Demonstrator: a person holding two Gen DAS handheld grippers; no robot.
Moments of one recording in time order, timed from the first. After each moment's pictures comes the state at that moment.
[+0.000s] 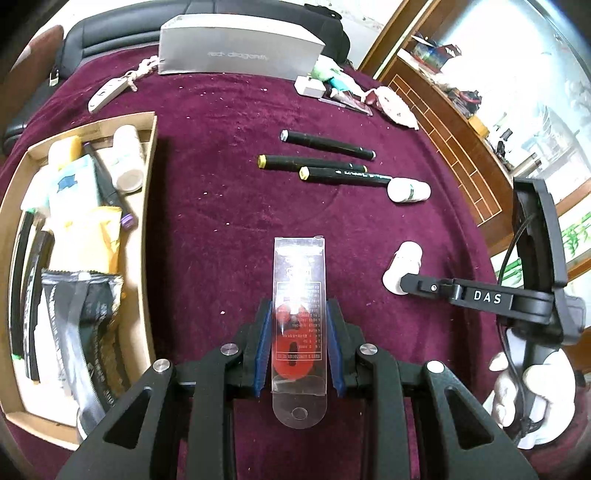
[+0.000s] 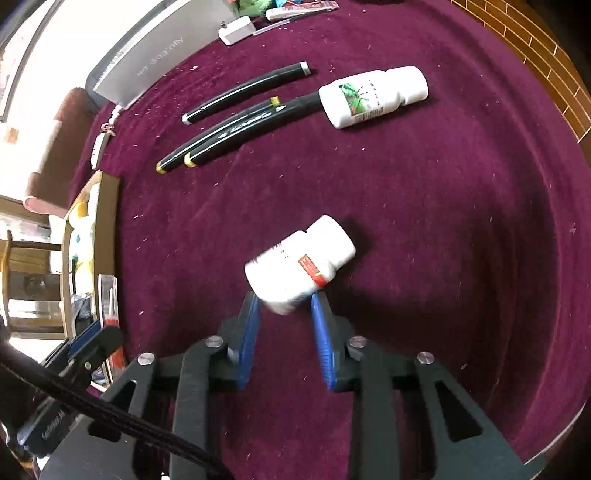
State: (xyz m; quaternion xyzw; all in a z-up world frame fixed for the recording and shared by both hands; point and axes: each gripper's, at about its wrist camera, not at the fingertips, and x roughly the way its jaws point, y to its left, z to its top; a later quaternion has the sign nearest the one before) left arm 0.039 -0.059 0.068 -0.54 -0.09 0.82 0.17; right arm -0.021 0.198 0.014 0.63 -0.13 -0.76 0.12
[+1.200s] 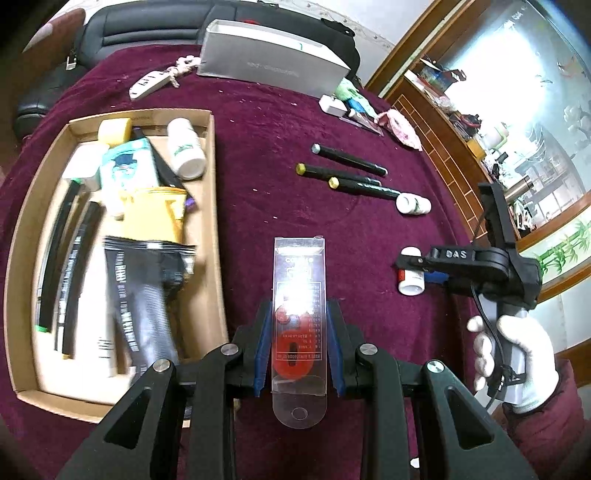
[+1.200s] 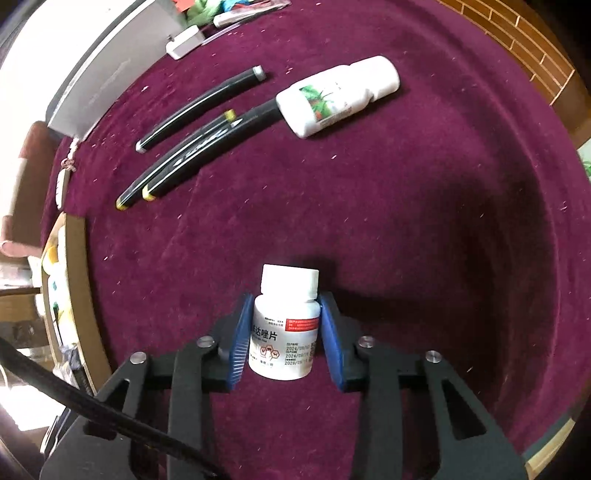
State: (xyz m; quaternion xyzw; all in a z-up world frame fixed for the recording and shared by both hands) left arm 0.064 -0.122 0.080 -0.53 -0.13 0.82 0.17; right arm -0.044 0.197 0.002 0.64 -0.17 -0.75 0.05
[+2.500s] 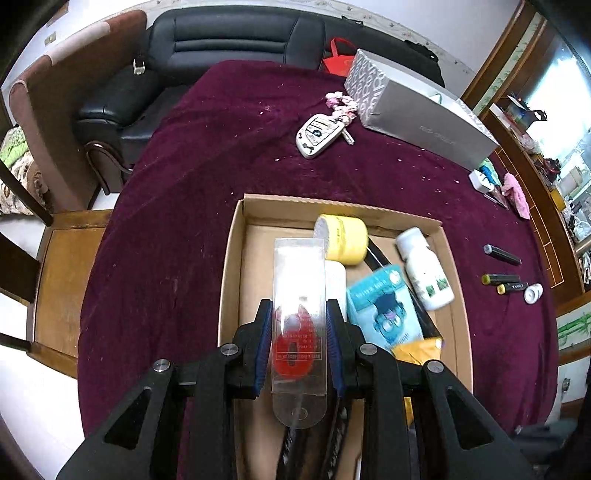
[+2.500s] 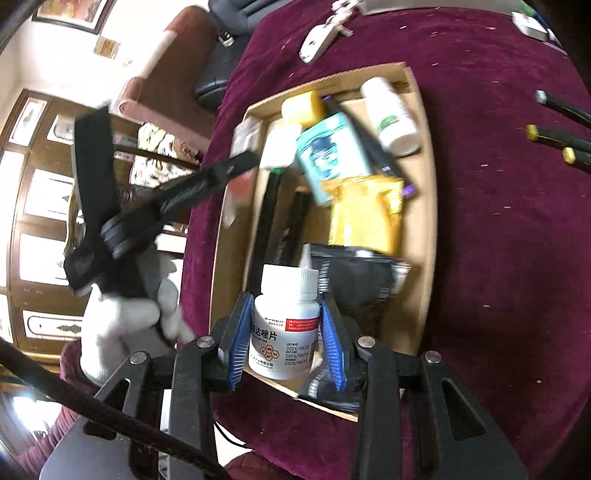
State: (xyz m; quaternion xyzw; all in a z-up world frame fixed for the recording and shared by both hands) left arm -0.070 -0.310 0.051 -0.53 -0.10 0.84 0.04; right arm 0.016 -0.086 0.051 0.65 -0.10 -0.67 0.34
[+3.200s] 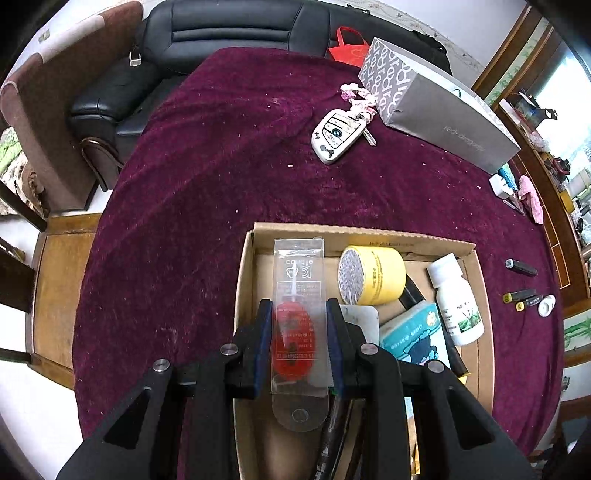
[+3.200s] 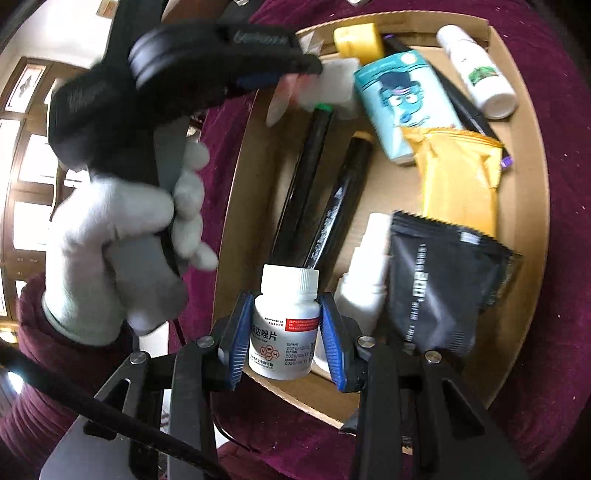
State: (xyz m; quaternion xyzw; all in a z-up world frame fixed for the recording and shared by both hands) left arm -0.110 -0.319 0.033 -0.55 -0.09 0.83 0.04; right arm 0.041 -0.147 0.009 0.68 -0.05 -0.64 0.37
